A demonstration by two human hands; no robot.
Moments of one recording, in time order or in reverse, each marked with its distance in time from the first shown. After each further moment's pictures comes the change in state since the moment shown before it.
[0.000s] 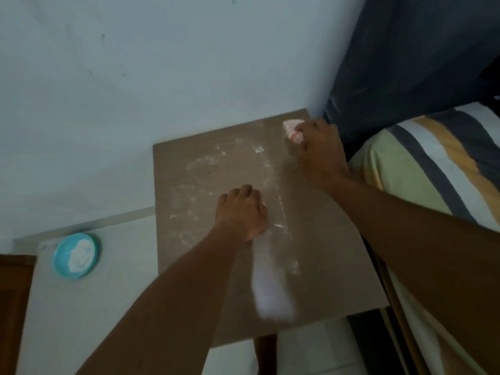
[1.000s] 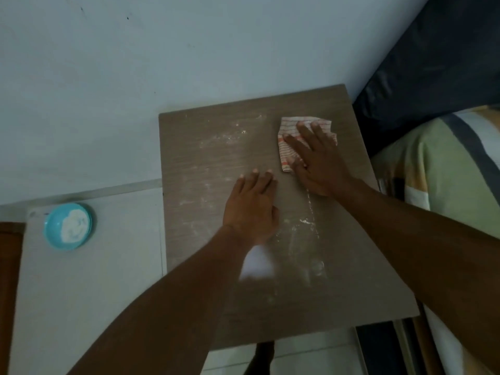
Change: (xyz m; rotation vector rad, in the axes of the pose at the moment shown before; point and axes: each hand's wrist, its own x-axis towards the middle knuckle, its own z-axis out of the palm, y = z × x) left_hand 0.000 -0.040 0.022 -0.016 0.044 0.149; right_hand -0.009 0.015 0.107 -0.056 -0.431 -0.223
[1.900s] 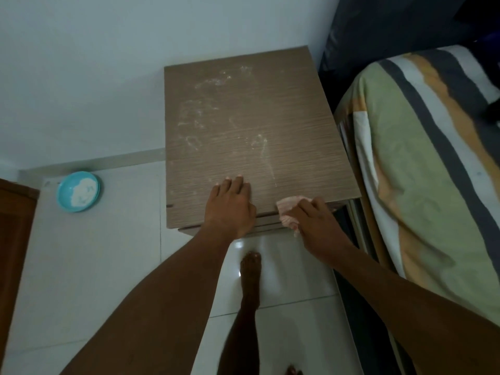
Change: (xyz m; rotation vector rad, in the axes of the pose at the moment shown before) left_hand -0.207 0.083 0.069 0.028 -0.006 -0.139; right_hand -0.348 -0.070 0.060 -0.013 -0.012 -0.123
